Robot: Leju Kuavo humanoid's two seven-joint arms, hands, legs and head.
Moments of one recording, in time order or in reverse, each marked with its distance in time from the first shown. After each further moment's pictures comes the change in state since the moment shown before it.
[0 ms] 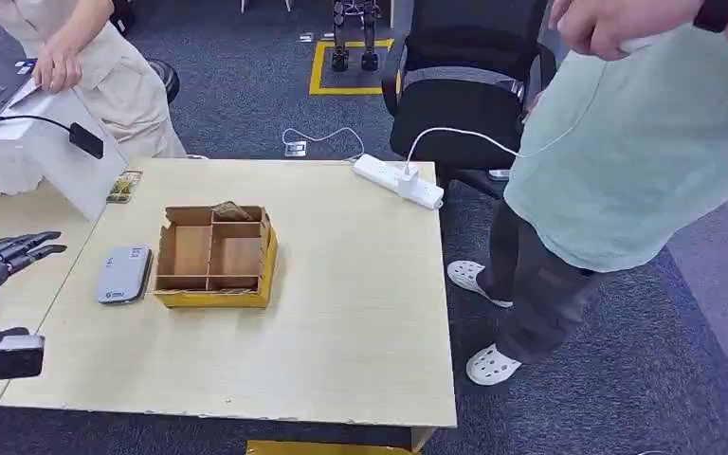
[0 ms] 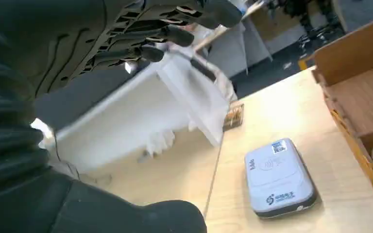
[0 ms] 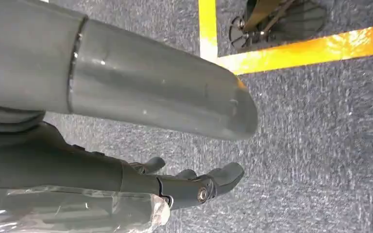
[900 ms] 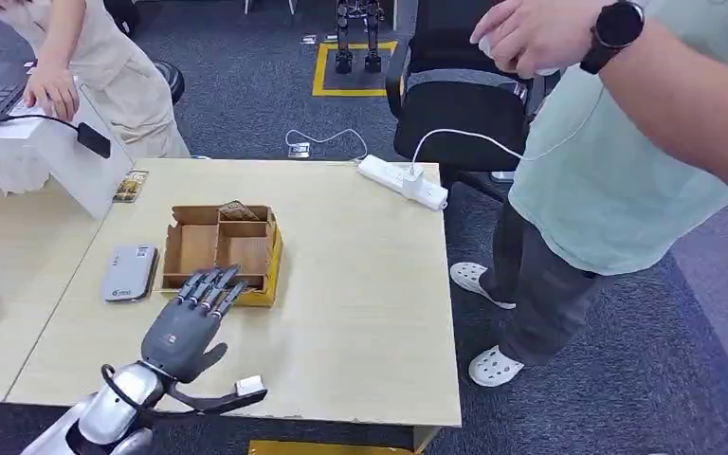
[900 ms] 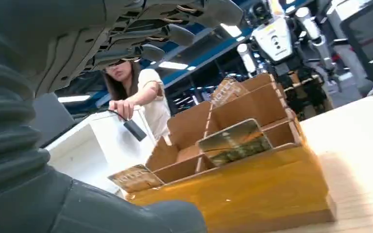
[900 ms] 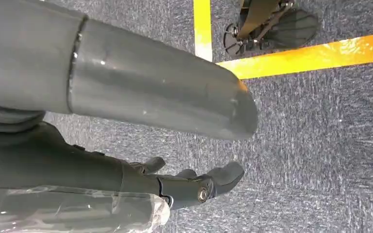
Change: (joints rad) left arm -0.334 -0.686 -0.693 0.199 -0.802 0.526 0.405; right arm -0.019 0.013 -0.016 -0.001 0.020 -0.023 0.016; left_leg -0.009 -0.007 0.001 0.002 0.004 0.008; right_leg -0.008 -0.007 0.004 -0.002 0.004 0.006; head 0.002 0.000
